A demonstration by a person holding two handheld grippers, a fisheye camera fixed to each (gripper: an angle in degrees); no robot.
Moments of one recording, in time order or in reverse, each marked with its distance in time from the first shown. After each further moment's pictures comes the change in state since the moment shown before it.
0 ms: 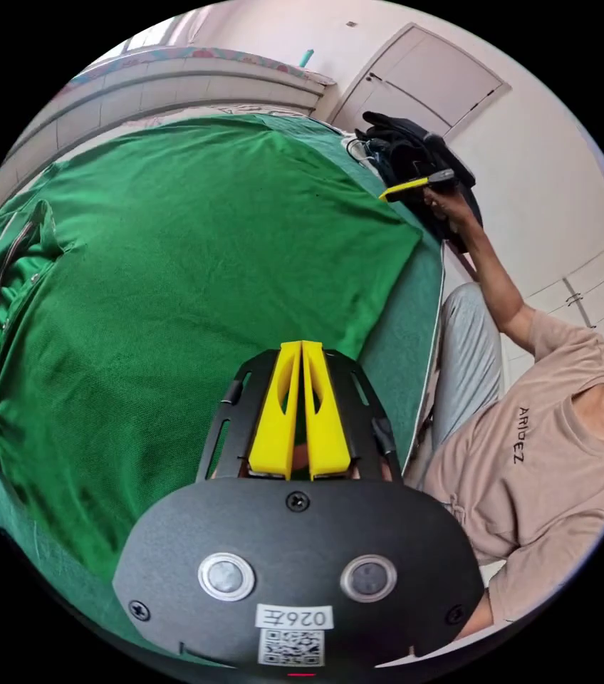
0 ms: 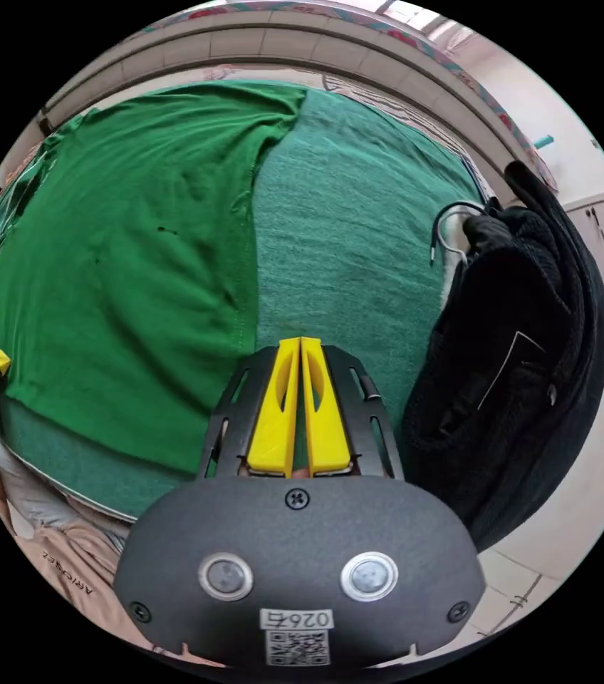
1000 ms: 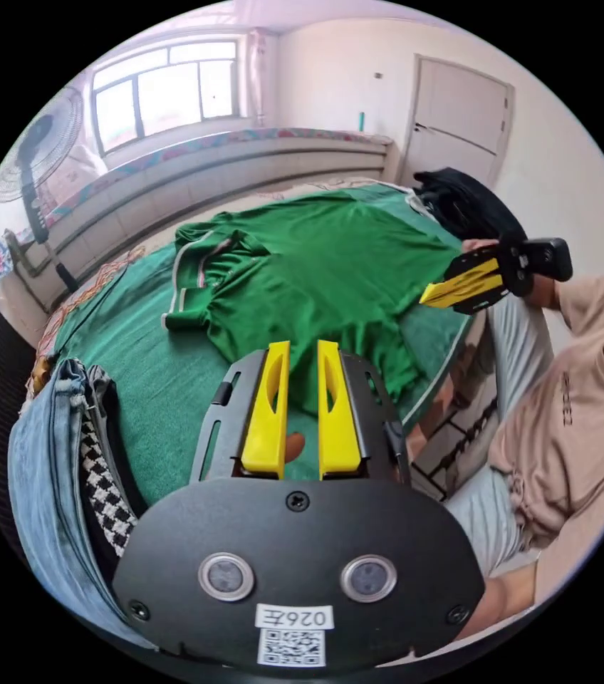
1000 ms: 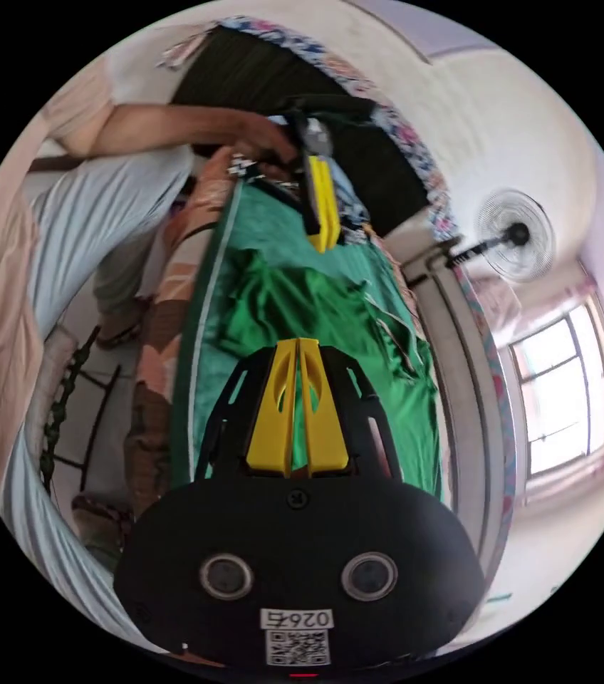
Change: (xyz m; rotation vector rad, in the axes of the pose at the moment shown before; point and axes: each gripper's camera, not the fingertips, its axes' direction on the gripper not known) left arm 0.086 0.195 -0.124 0.214 -0.489 0.051; right arm -0.057 0.564 0.275 1.016 0.034 -1.319
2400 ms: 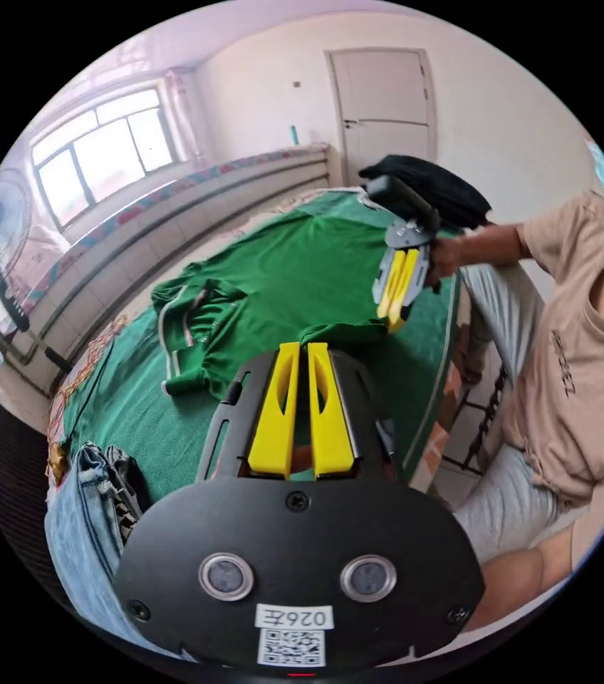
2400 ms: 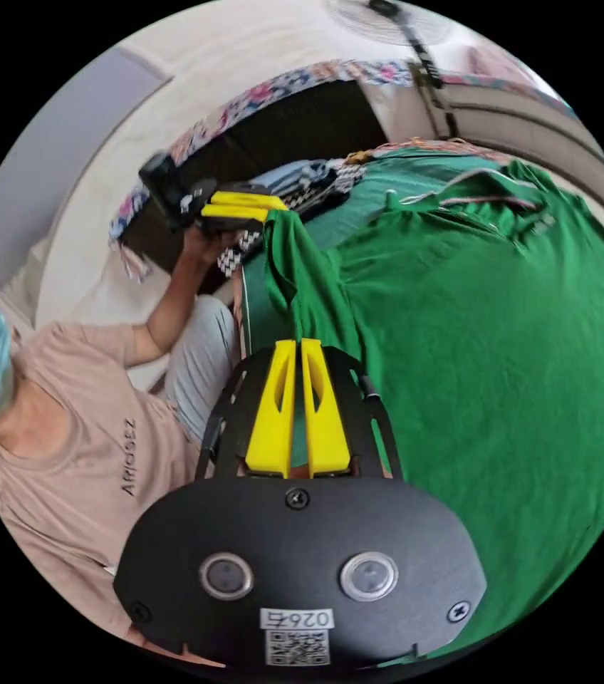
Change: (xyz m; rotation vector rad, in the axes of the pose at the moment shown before) left arm 0.018 -0.074 0.019 0.161 -0.053 0.104; right arm 0.496 -0.122 -0.137 0.090 -0.884 0.745
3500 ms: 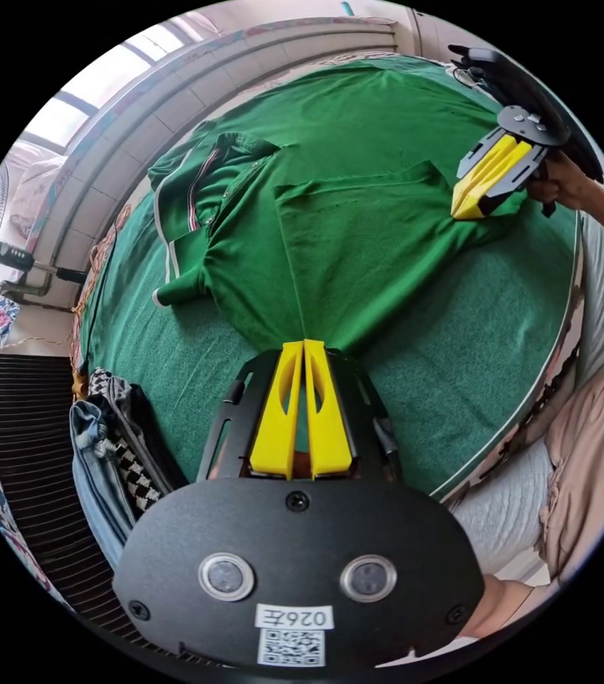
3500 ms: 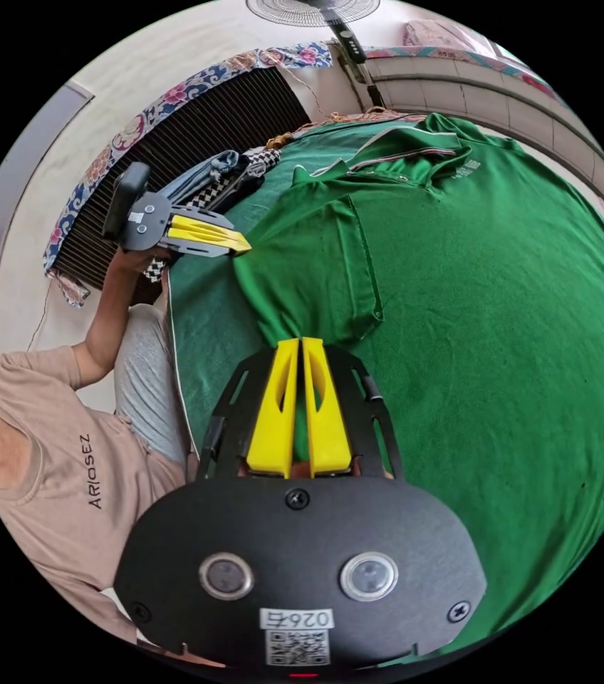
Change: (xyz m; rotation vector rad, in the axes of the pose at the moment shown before) left arm 0.005 0.014 0.117 -0.641 -0.136 -0.041; right arm 0.071 -0.368 0.227 -0.051 0.188 0.167
